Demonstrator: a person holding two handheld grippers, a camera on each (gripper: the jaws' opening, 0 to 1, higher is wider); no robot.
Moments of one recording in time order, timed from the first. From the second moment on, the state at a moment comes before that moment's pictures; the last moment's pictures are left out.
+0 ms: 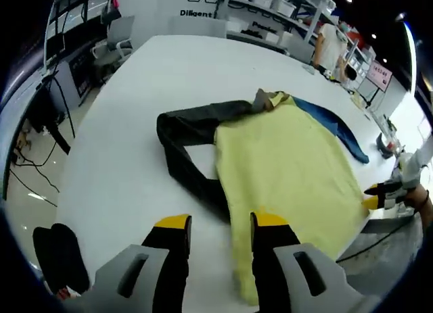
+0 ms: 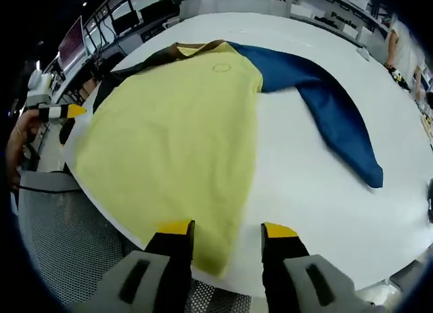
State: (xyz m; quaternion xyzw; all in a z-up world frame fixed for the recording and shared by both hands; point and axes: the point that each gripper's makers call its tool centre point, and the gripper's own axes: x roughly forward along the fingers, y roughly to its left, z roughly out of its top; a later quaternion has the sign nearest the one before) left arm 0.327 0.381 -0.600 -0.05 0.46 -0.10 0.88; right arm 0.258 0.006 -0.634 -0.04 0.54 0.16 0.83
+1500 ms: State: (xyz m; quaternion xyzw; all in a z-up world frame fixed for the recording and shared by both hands) left arm 0.389 0.463 -0.609 0.08 0.49 -0.02 0.86; right arm 0.302 0.085 -0.627 0.05 0.41 0.26 0.87
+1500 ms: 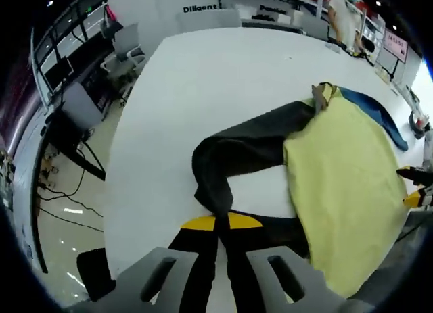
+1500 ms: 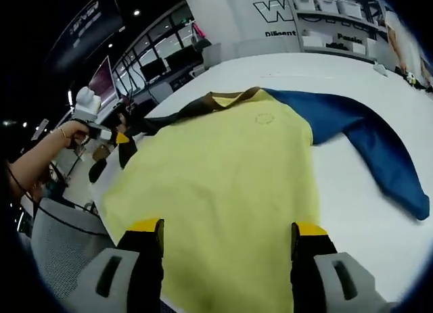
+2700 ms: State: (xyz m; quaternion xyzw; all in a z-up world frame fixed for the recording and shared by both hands) left arm 0.446 0.353 -0.555 0.01 0.38 -0.18 0.91; right arm 0.395 0.087 -0.550 0.07 0.29 0.29 0.91
